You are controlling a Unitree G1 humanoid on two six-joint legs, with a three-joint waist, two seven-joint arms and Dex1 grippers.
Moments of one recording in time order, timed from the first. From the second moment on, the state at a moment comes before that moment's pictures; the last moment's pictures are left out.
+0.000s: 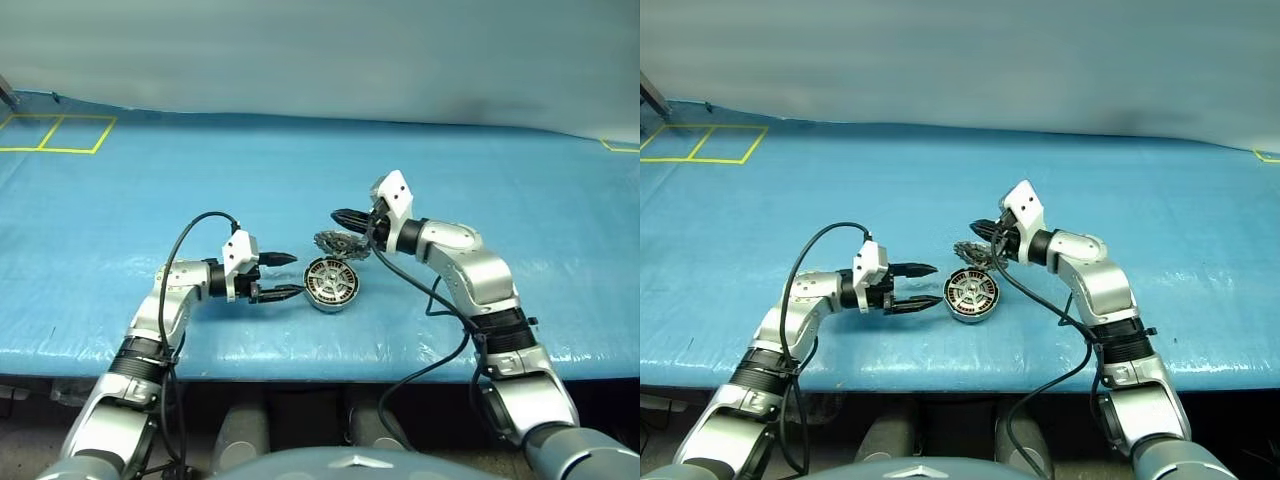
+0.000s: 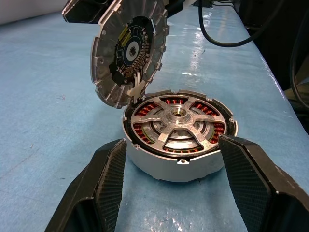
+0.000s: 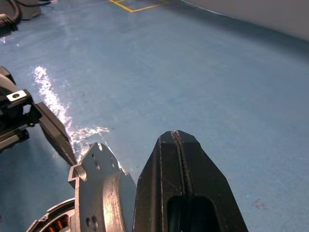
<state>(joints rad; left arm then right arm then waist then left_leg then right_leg) -0.36 0.44 -0.15 0.25 -0.28 0.08 -1.19 -0.51 -0.37 0.13 0.02 0.29 0.51 0.80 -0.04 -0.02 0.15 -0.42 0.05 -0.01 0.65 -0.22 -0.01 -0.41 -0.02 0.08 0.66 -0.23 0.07</state>
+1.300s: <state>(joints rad) -0.35 0.43 -0.13 0.24 -0.29 0.10 -1.16 -0.18 -0.26 0.19 -0.21 0.24 0.46 0.58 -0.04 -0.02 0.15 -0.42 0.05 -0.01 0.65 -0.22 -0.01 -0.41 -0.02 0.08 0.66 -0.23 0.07</state>
